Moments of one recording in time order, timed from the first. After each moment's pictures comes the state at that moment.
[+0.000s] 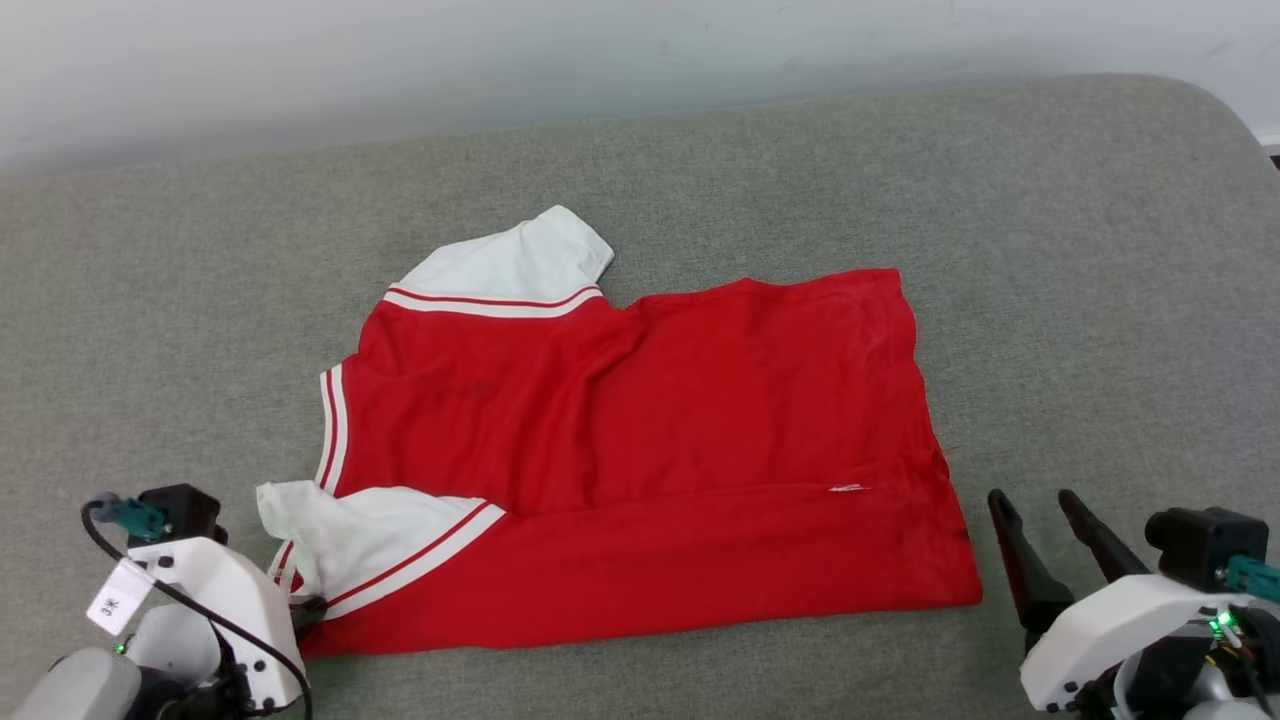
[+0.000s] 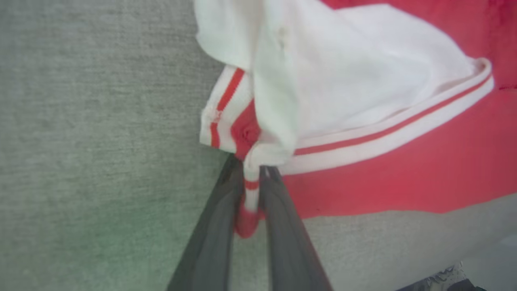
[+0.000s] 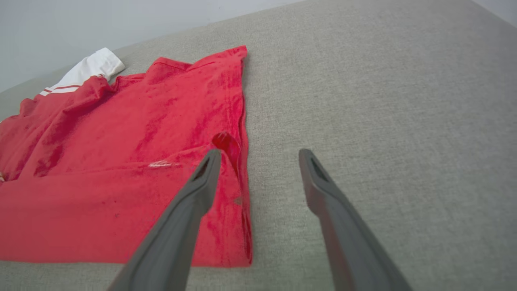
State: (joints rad) left arm -0.17 0.66 -0.39 0.18 -1.01 0.16 0.63; right arm -0.01 -0.07 -0.06 0.03 0.29 0.13 0.16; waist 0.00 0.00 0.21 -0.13
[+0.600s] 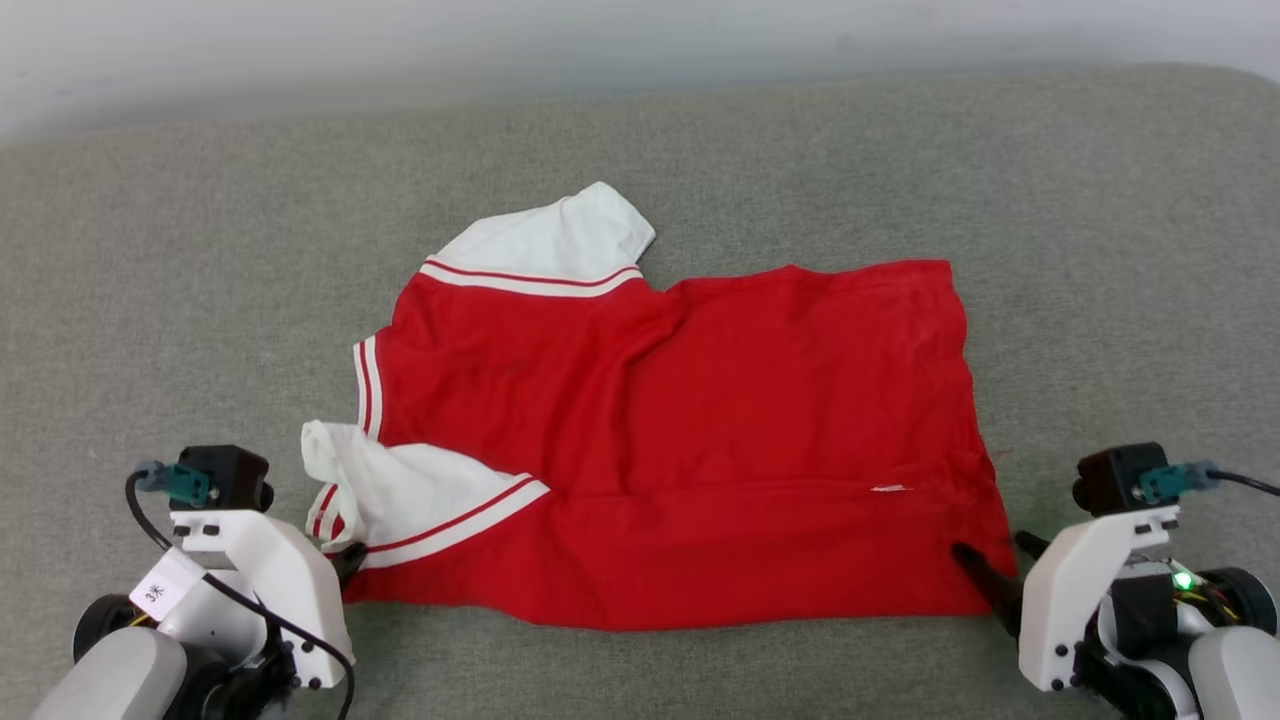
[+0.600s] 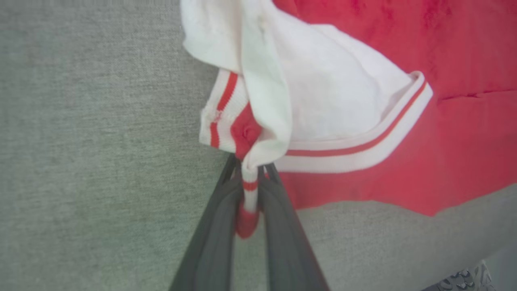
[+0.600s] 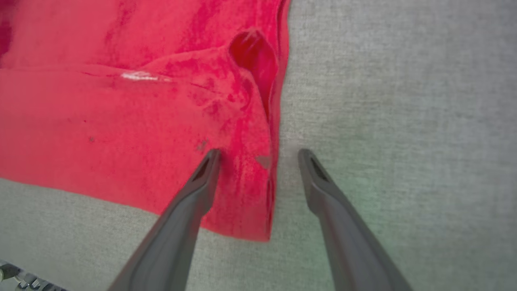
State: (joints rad) left arm -0.18 0.66 -0.41 0.00 -0.91 0.19 0.53; right arm -0.12 -0.21 0.05 0.09 0.40 0.13 0.65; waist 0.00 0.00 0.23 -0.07
